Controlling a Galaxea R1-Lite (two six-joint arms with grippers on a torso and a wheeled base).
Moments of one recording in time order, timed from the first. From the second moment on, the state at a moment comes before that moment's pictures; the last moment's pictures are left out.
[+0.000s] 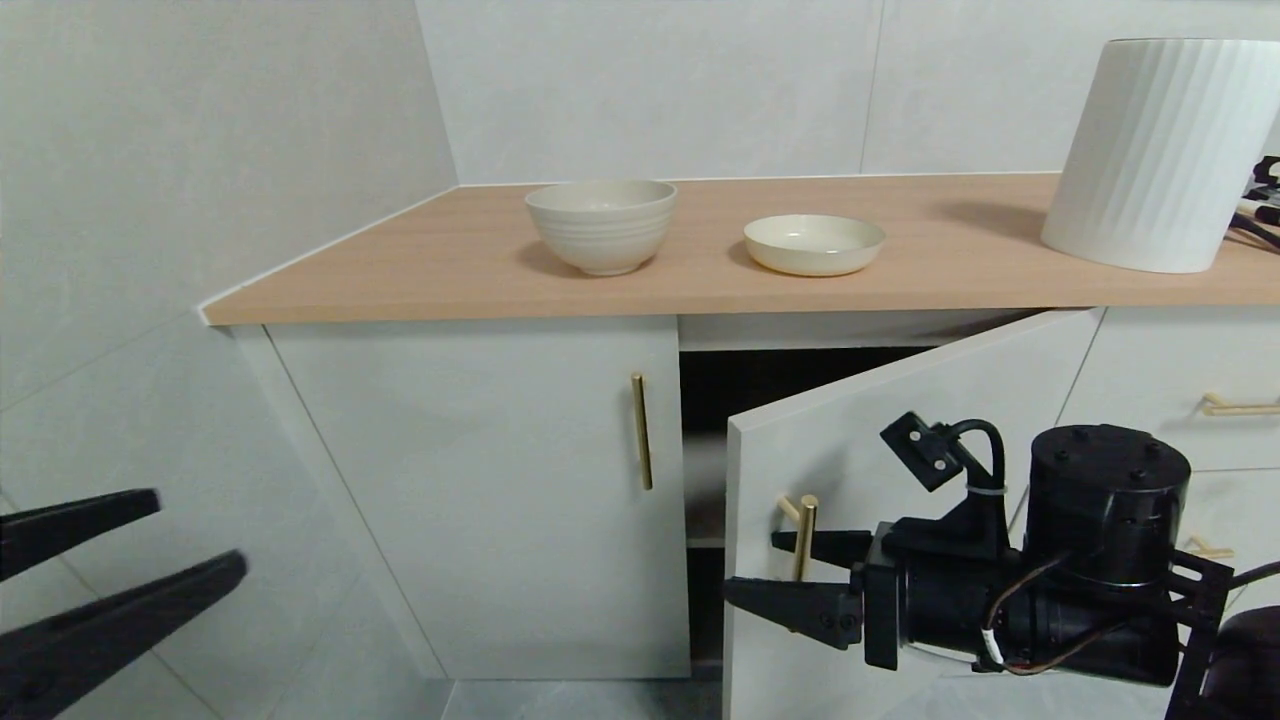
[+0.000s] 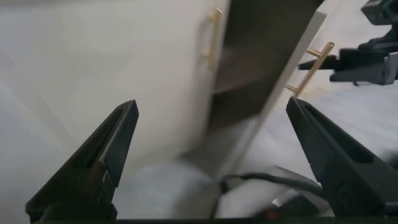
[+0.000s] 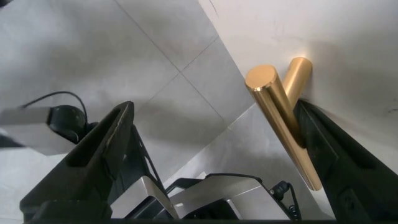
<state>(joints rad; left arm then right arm) -0.07 0.86 -0.65 0.05 -0.45 -0.02 0.74 1.73 -0.49 -1.07 0.48 0.44</state>
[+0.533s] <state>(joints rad) -0.39 1.52 -0.66 -0.53 -0.46 -0.11 0.78 1.72 -0.46 -1.08 0.47 0.43</state>
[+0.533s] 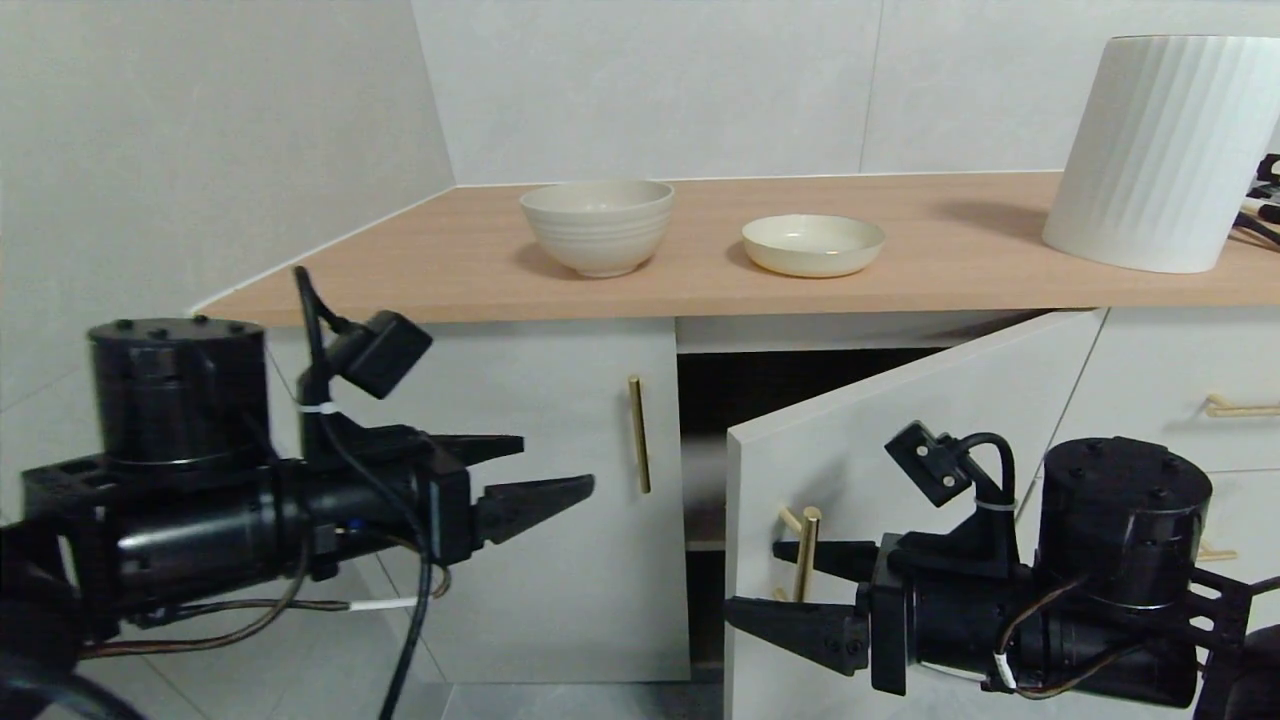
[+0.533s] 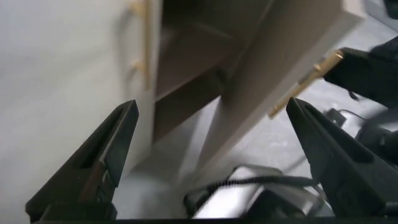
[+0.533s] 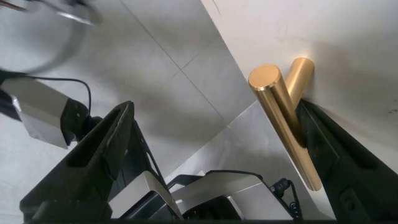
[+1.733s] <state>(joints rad) -0.67 2.06 -0.71 -1.21 -0.32 -0.22 0.79 1.72 -0.45 -1.08 0.48 0.43</state>
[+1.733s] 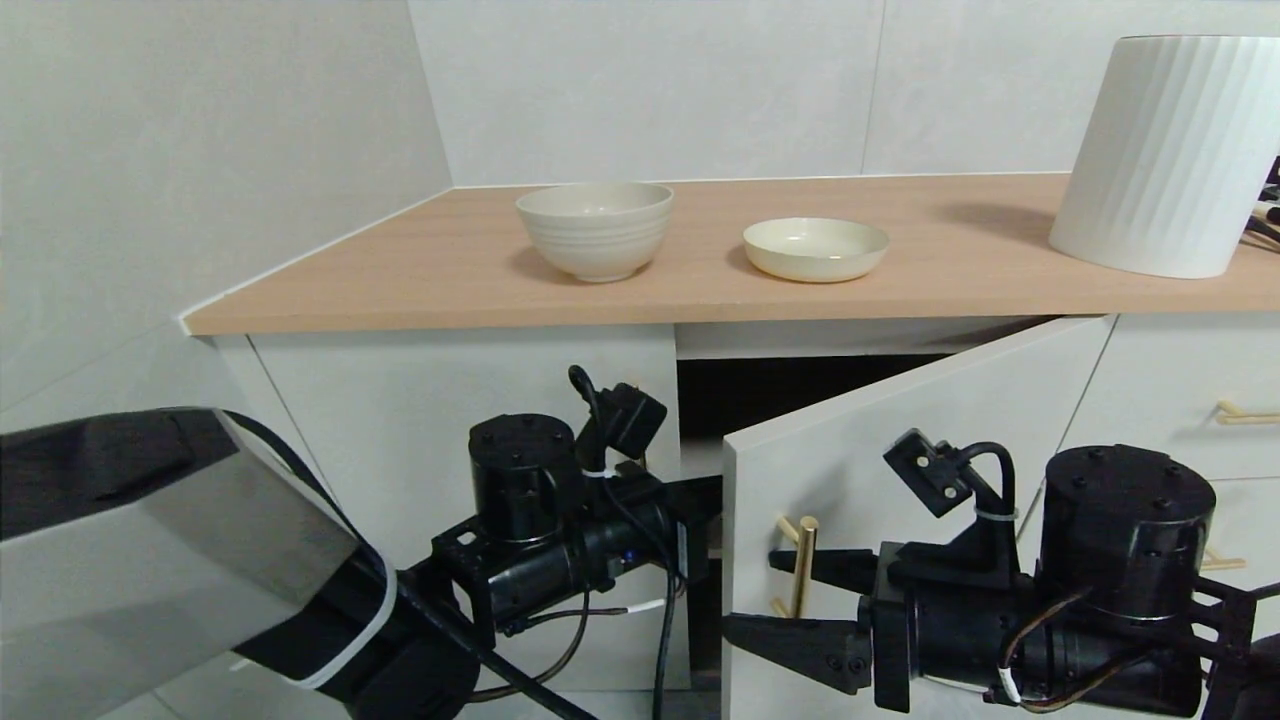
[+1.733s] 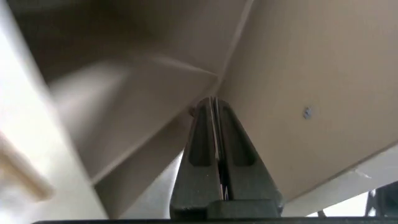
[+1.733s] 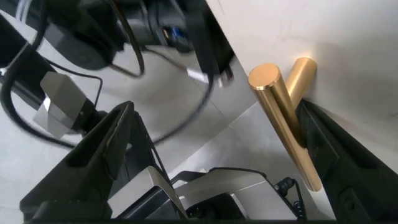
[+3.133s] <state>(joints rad) -0.79 2.05 -0.68 -1.26 -0.33 -0.32 0.50 1.55 -0.31 -0.95 0.46 0.26</state>
